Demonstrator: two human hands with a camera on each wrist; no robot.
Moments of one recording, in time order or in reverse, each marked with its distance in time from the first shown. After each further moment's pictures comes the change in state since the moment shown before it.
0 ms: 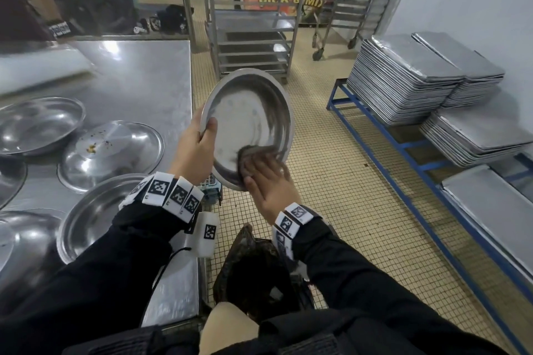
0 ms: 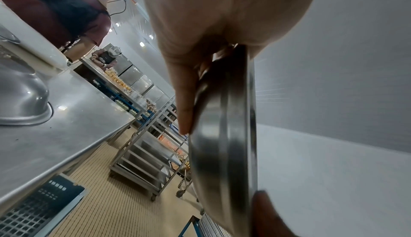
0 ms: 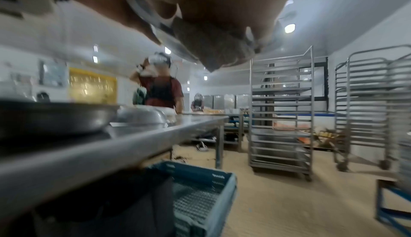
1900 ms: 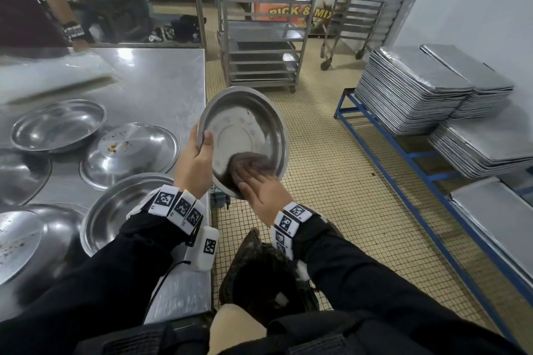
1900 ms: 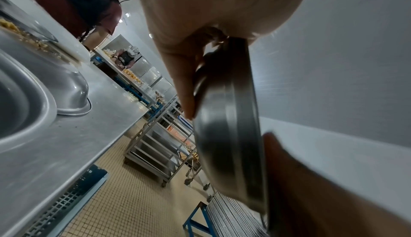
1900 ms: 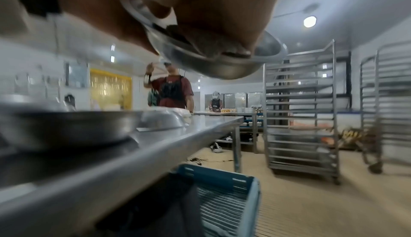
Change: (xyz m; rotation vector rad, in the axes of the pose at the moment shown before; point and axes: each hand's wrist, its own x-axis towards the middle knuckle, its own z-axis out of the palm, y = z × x) left_hand -0.014 -0.038 -0.023 -0.164 0.066 -0.015; right_hand 0.009 -0.028 0.009 0.089 -0.118 -0.127
